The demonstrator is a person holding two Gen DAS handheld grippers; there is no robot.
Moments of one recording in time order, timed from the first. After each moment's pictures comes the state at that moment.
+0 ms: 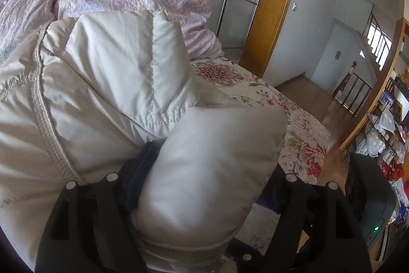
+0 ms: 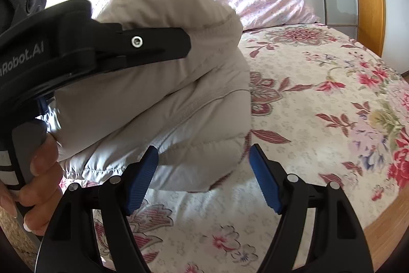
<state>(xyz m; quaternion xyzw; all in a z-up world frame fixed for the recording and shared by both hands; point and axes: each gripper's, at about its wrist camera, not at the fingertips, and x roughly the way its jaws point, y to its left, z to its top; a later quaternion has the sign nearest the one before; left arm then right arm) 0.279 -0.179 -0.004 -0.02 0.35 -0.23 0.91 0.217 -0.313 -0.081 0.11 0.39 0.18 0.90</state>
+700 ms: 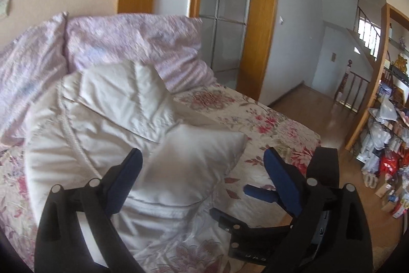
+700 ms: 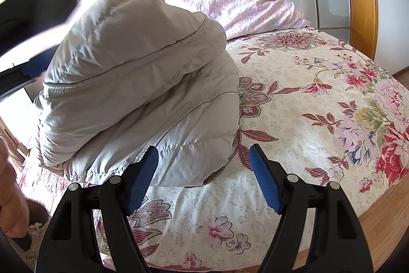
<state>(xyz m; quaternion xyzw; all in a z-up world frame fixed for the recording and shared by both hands) 0.204 -0.167 0.052 0.02 0.26 -0.22 0.94 0.208 -0.317 -0.073 0.11 0.38 0.17 0.90</state>
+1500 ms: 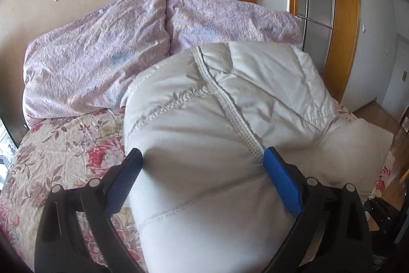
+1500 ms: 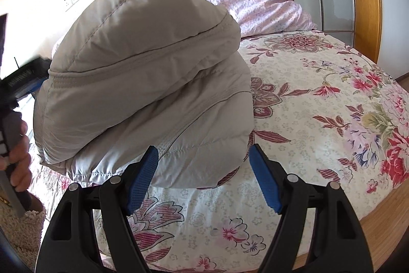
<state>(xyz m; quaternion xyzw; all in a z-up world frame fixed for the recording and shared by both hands) 0.237 -0.063 0.027 0.00 0.30 0.01 0.95 0.206 -0.300 -0.068 0.10 0.38 0.18 0.90</state>
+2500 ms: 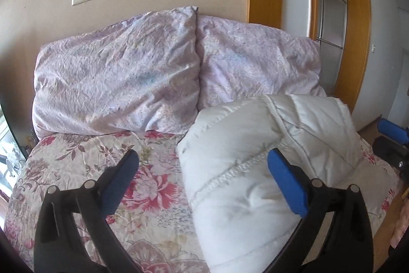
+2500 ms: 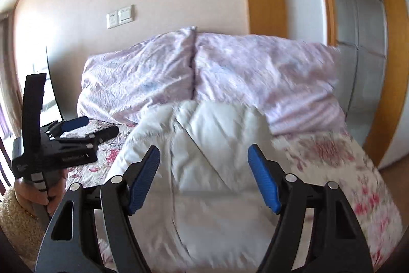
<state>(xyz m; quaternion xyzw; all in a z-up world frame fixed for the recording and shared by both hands) 0.258 0.014 0.058 -0.02 0.26 0.04 0.96 0.271 -0.232 0.079 -0.01 0.24 0.26 0.94</state>
